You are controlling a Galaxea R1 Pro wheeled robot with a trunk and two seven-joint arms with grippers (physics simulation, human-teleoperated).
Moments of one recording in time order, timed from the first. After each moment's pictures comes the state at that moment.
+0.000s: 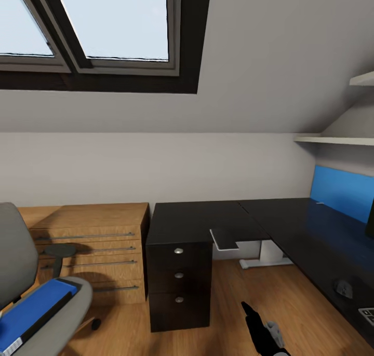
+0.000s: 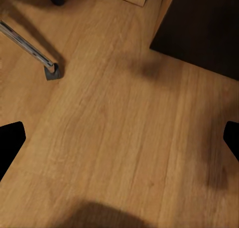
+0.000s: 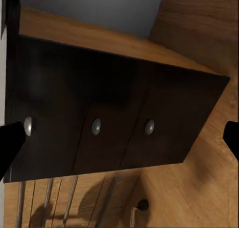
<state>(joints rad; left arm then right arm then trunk) -0.18 0.00 -0.02 -0.09 0.44 -0.45 -0.04 -0.48 -0.03 0.06 -0.09 -1.31 -0.02 0.47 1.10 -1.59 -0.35</state>
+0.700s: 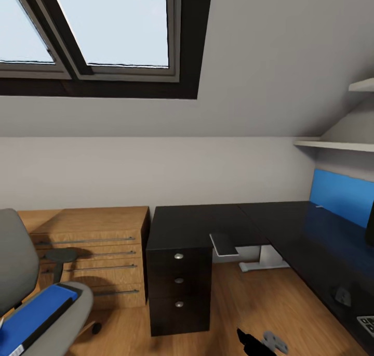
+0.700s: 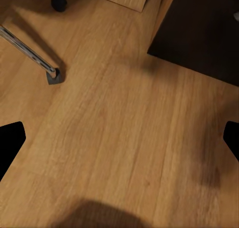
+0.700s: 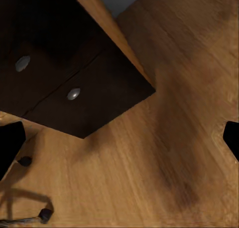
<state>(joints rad) -0.18 0.00 -0.02 -0.09 0.44 -0.44 -0.04 -0.47 -0.03 0.07 0.01 -0.69 -0.23 0.34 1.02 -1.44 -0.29</state>
